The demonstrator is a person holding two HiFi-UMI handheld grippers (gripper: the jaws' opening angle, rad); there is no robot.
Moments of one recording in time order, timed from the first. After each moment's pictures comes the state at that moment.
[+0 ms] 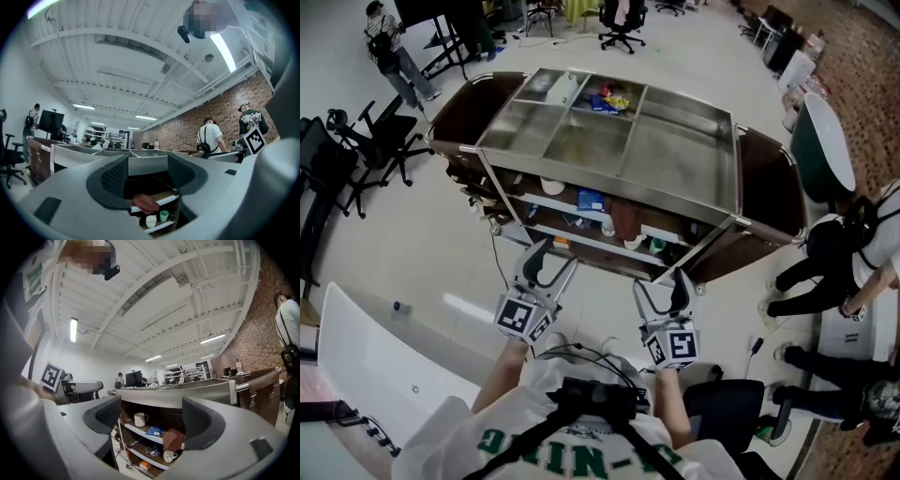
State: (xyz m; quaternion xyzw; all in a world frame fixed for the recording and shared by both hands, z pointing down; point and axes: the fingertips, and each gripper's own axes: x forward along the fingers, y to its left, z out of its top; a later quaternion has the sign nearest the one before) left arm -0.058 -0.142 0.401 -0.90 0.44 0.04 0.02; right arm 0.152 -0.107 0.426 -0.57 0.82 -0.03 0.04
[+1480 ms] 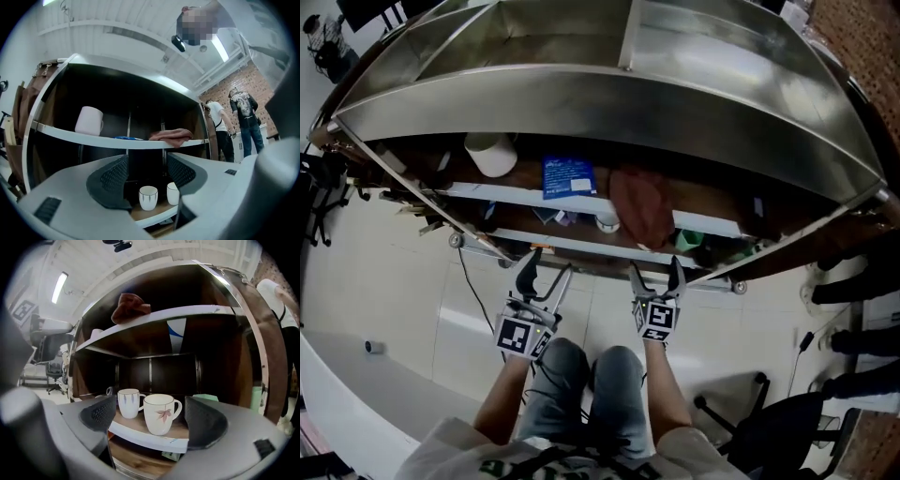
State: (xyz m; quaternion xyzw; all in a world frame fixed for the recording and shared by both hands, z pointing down) left arm -0.047 -0.298 0.786 -0.90 0.43 0.04 0.03; right arm 0.186 -0.312 0.937 -0.69 0.72 -0.06 -0.04
